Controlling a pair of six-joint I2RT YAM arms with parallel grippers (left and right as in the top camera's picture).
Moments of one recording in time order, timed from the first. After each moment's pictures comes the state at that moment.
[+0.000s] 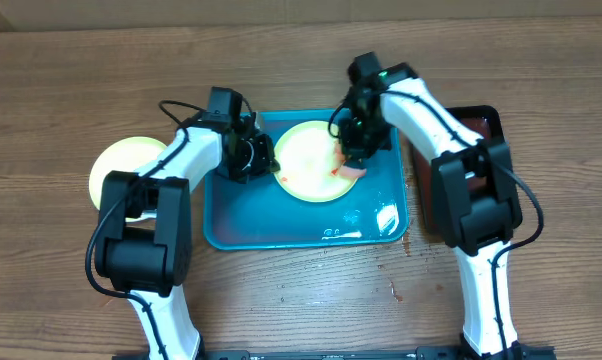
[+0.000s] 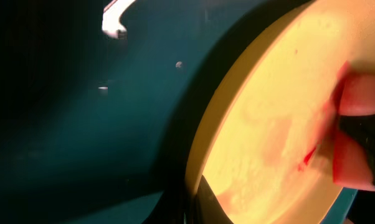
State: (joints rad) left arm -0.14 2.03 1.28 -0.57 0.50 -0.39; right arm 0.39 2.34 1.88 -1.05 -0.24 0.25
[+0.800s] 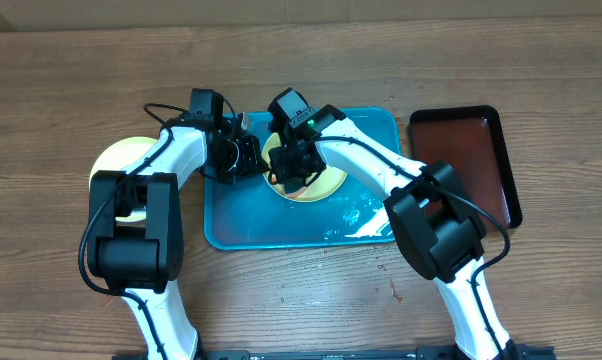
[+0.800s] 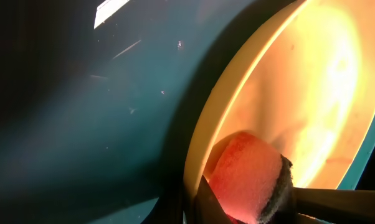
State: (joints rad) left arm -0.09 2.04 1.28 -0.59 0.55 -0.33; right arm 0.65 2.31 1.80 -0.80 -0.26 0.33
